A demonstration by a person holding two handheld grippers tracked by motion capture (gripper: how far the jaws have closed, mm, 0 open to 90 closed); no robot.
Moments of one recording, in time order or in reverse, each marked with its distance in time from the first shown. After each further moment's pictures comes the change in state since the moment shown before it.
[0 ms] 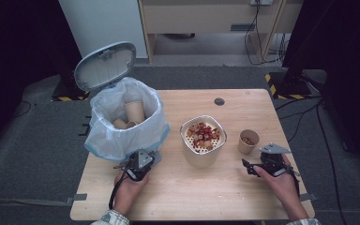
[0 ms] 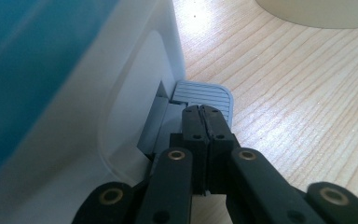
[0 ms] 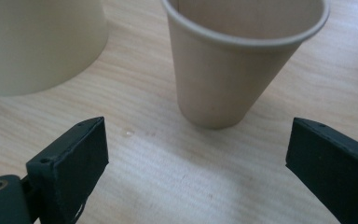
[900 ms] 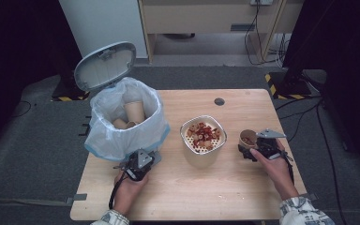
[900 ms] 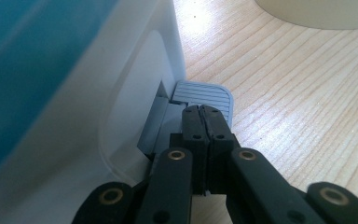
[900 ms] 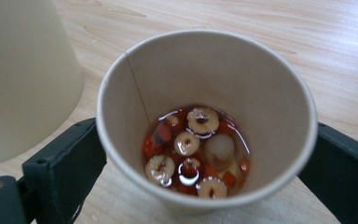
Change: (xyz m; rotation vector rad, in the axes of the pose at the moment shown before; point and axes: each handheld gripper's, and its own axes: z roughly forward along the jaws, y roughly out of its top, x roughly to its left) left arm 0.000 0.000 0.000 -0.006 -0.004 -0.011; right arm -0.020 0.033 0.035 -0.047 0.018 0.026
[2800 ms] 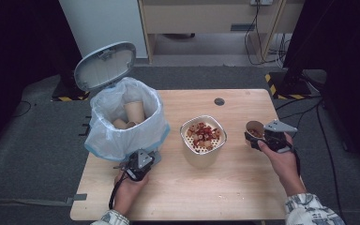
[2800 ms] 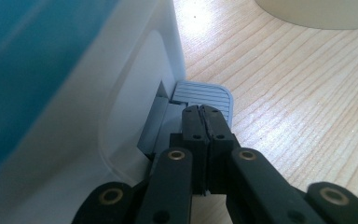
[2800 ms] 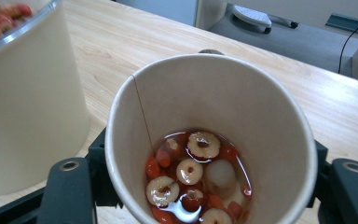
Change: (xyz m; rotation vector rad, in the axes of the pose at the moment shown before) left arm -0.001 0.000 0.000 0.000 0.003 0.004; right arm -0.009 0.036 -0.032 -0.131 0.000 -0.105
